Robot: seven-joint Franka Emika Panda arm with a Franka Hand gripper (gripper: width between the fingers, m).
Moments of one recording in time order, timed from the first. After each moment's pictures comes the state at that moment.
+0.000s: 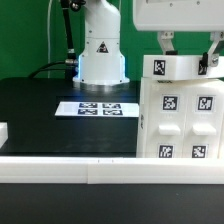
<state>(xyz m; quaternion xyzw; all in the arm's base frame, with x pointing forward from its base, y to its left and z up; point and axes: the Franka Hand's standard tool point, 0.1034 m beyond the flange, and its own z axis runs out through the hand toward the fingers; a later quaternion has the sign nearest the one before) 0.603 0.091 0.157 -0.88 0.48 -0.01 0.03</state>
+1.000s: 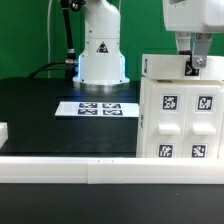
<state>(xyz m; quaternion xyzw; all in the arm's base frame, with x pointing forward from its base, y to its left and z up) 0.606 0.093 0.157 -0.68 0.73 0.01 0.05</state>
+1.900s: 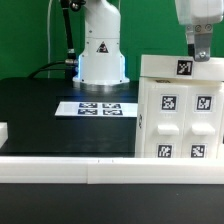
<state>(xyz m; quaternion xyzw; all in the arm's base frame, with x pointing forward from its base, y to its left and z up) 0.608 0.101 0.176 -0.64 0.76 0.03 0.08</state>
